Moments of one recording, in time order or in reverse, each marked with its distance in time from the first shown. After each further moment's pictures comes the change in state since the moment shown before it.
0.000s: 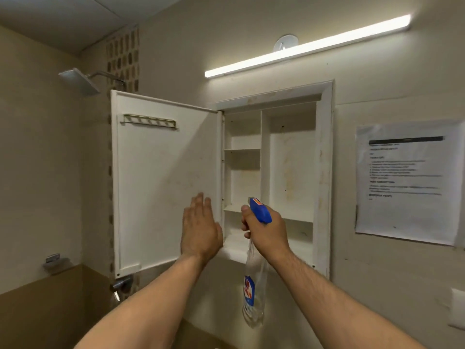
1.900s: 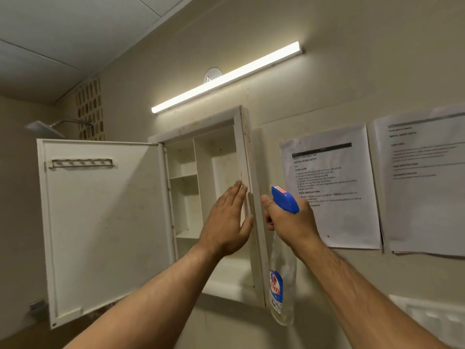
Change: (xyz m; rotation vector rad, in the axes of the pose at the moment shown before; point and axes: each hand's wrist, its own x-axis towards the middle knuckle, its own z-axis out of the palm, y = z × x) left_hand 0.027 0.234 -0.007 -0.173 0.005 0.468; right_hand 0.047 -0.029 -0.228 -0.005 0.094 -0.141
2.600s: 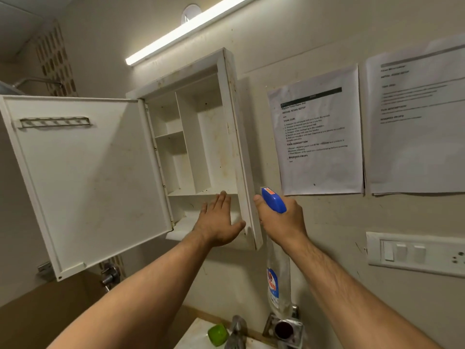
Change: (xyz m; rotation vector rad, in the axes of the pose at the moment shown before) left_hand -0.071 -0.021 0.061 0.208 -0.556 -0.243; right_hand -0.072 0.066 0.005 -0.125 0.033 0.166
